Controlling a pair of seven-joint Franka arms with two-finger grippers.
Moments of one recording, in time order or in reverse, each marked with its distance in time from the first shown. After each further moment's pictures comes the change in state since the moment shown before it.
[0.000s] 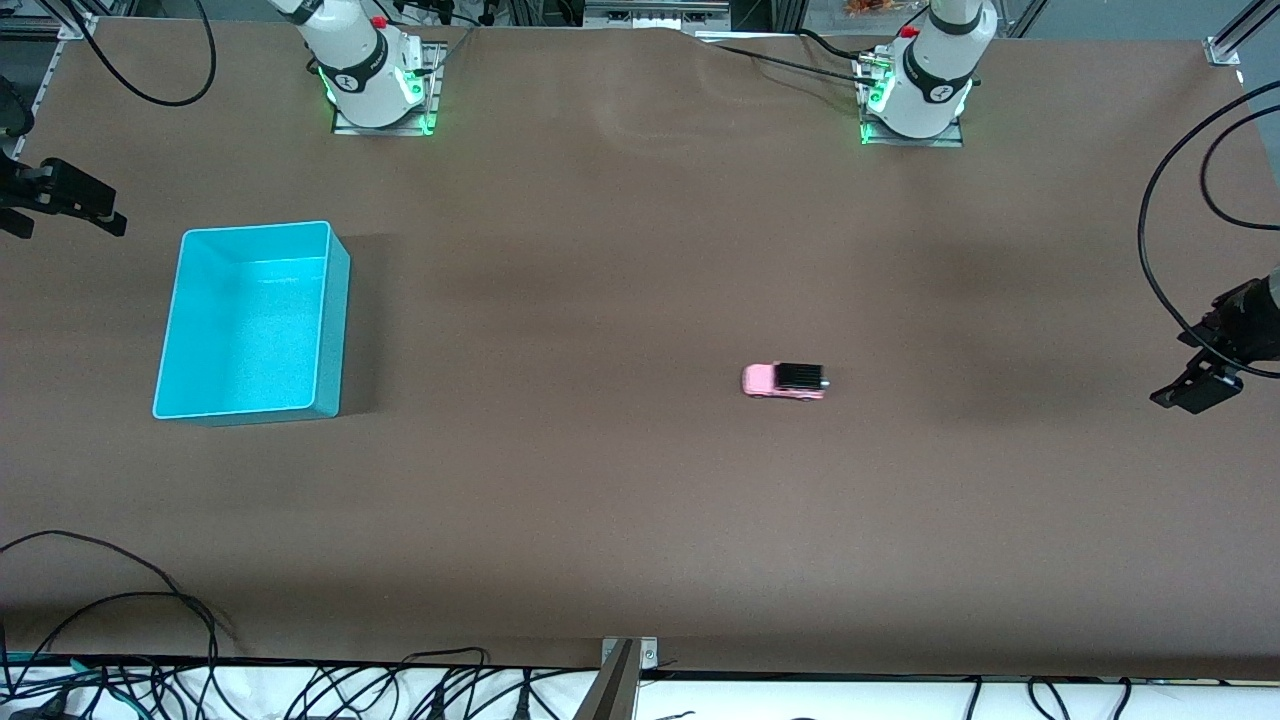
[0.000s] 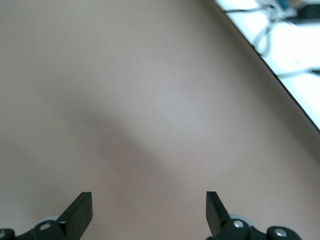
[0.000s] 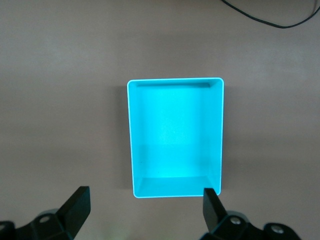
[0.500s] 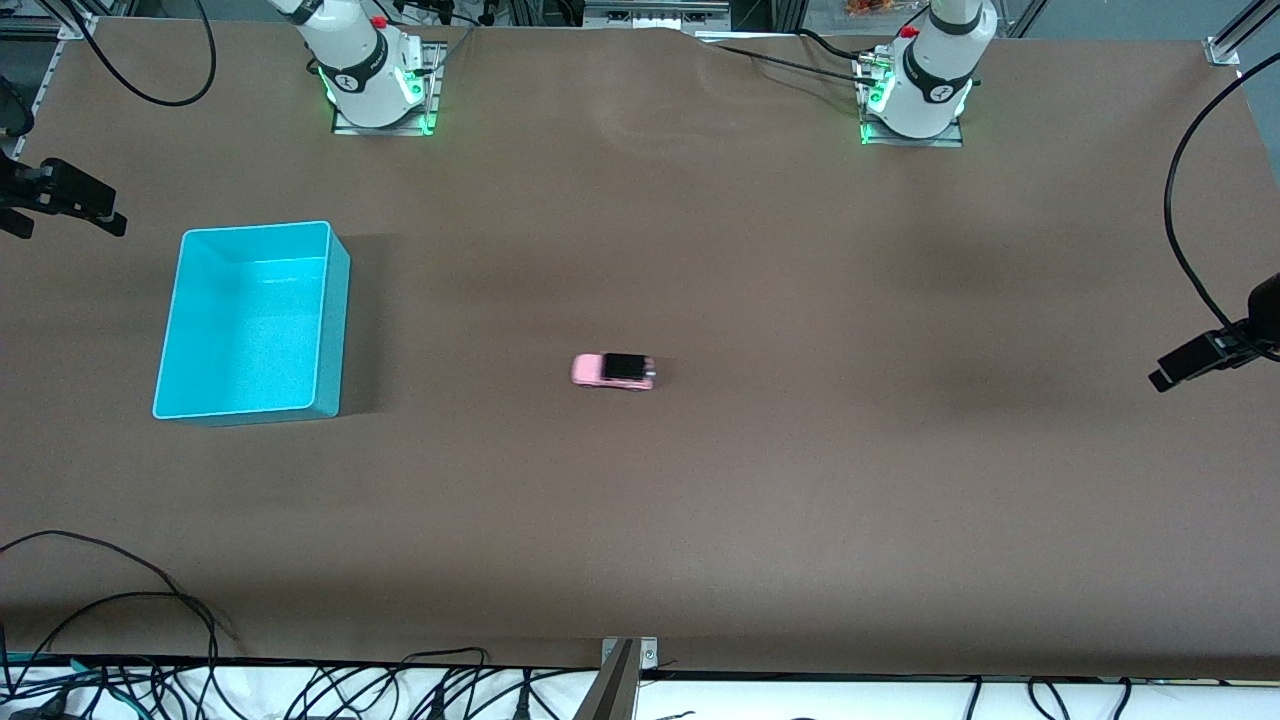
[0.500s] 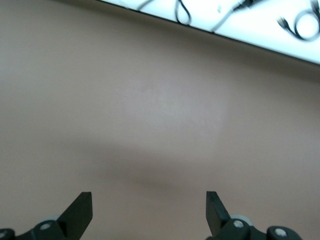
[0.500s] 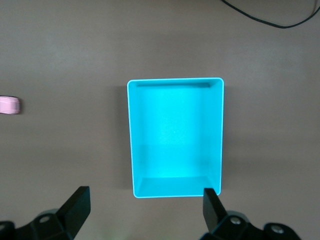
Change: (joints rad) left arm 0.000 0.000 -0.039 0.087 0.000 -0.069 0.535; right arm 0.000 0.000 0.000 0.000 0.000 0.000 0.000
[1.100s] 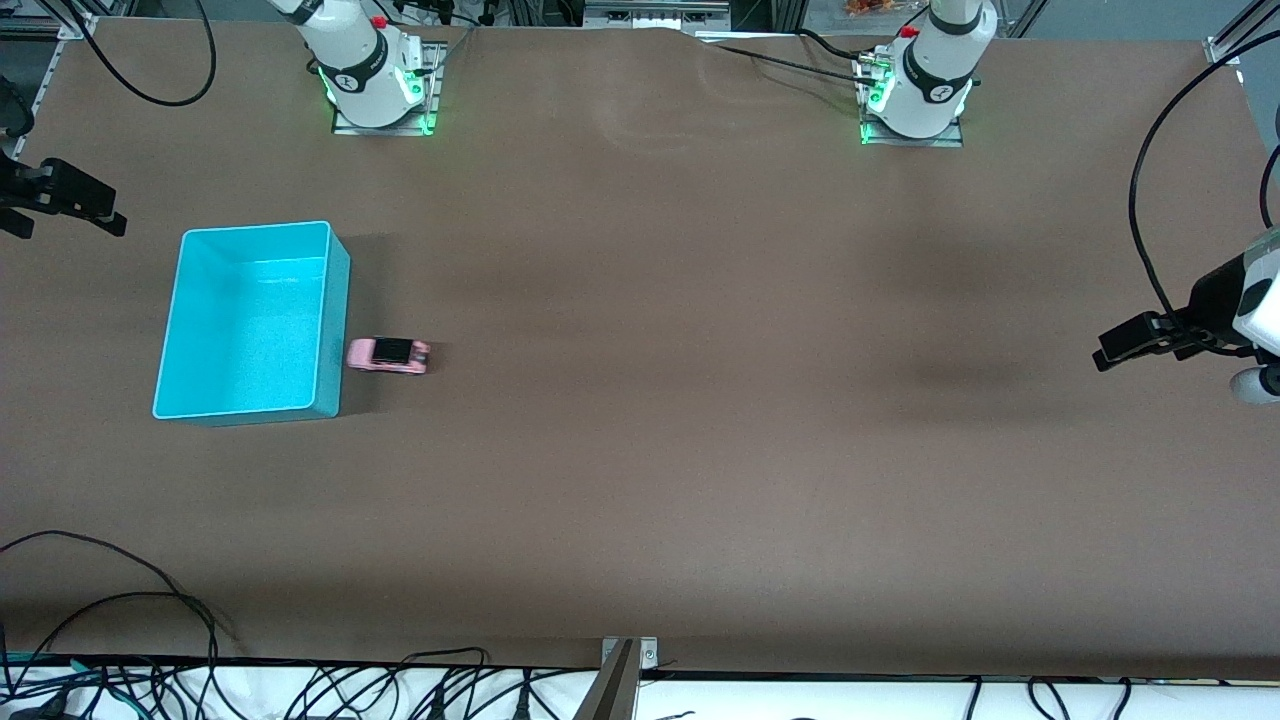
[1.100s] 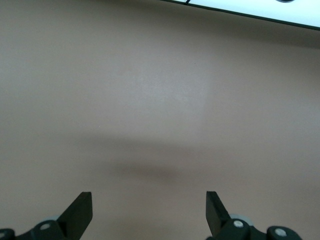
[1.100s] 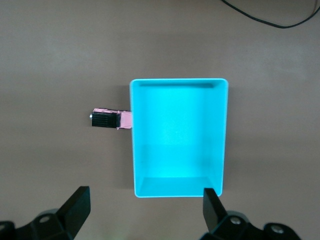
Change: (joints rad) left arm 0.000 -0.003 -0.055 0.000 0.000 -0.060 0.027; right arm 0.000 0.000 0.000 0.000 0.000 0.000 0.000
